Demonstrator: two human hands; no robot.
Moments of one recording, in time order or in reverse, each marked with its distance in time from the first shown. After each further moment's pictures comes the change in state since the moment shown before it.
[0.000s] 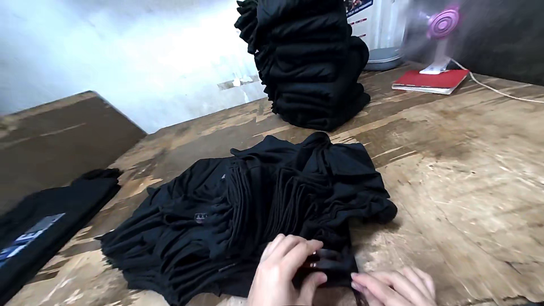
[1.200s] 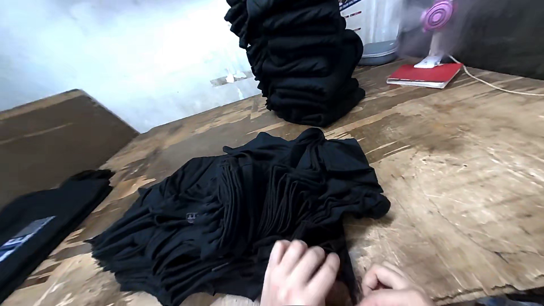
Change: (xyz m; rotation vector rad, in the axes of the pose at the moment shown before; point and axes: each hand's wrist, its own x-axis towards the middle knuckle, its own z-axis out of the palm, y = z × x) left_hand 0.000 0.005 0.032 0.349 0.248 0.379; right_hand 0.010 0.009 -0.038 0.292 -0.540 0.218
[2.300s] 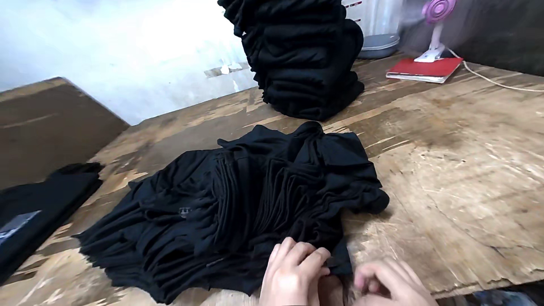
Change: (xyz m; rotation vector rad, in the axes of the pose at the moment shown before) left_hand -0.006 0.012 -0.003 -0.200 -0.249 -0.324; right_hand -0.004 -0.003 -0.005 -0.278 -0.052 -0.163
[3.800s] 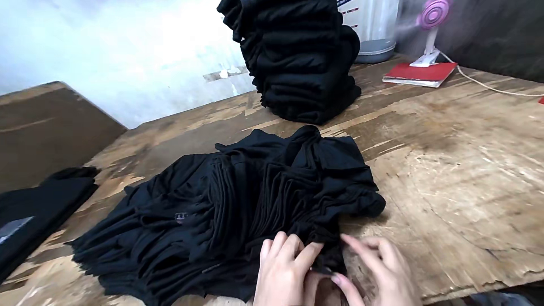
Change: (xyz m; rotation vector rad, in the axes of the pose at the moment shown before) left_hand 0.007 -0.017 0.007 0.079 0.059 0.068; right_hand 0.021 0.002 0.027 -0.154 0.273 0.258
